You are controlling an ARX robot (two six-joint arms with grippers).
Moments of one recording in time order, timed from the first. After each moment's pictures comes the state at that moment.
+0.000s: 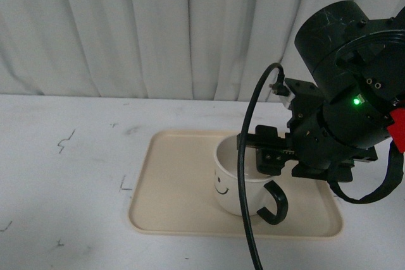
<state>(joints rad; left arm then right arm) 0.00 0.00 0.01 0.00 0.00 0.00 0.33 2.02 1.18 -0.22 -0.04 0.35</state>
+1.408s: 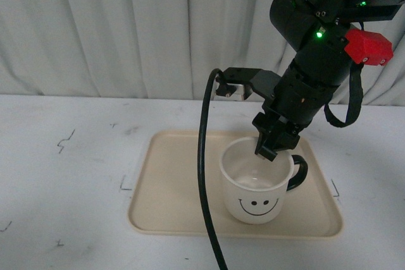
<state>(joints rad) 0.00 0.00 0.01 0.00 0.00 0.00 0.31 2.26 1.71 -0.74 -0.20 -0.71</state>
